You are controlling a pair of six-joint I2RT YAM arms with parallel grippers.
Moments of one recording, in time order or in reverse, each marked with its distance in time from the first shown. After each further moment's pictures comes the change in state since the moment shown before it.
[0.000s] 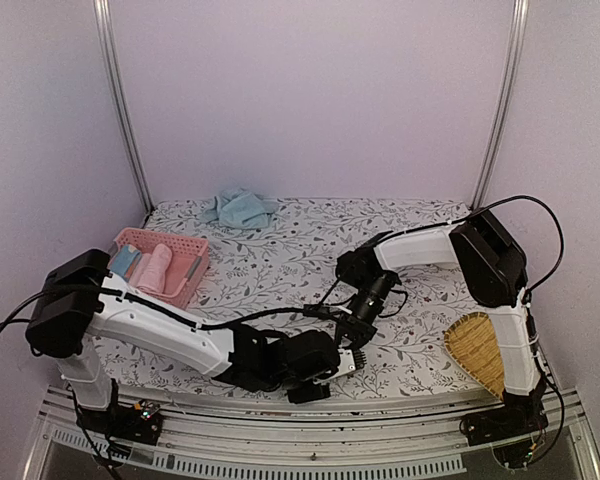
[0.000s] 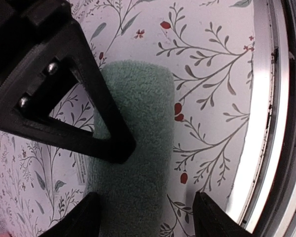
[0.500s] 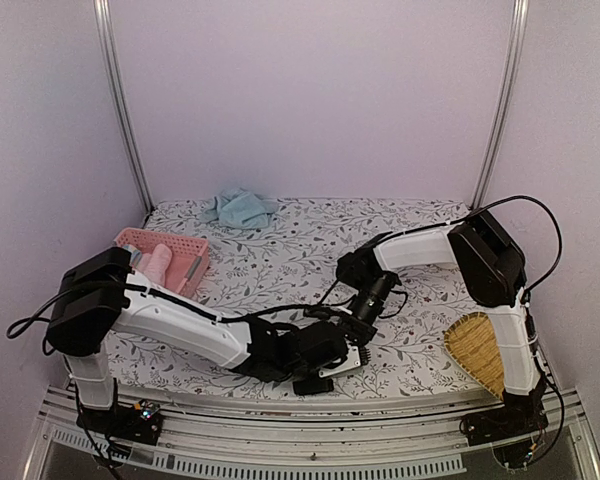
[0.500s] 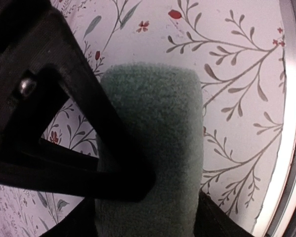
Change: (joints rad) left arm 0.062 0.104 0.076 -0.017 0.045 0.100; right arm -0.002 0.010 0.001 -0.002 -0.014 0.003
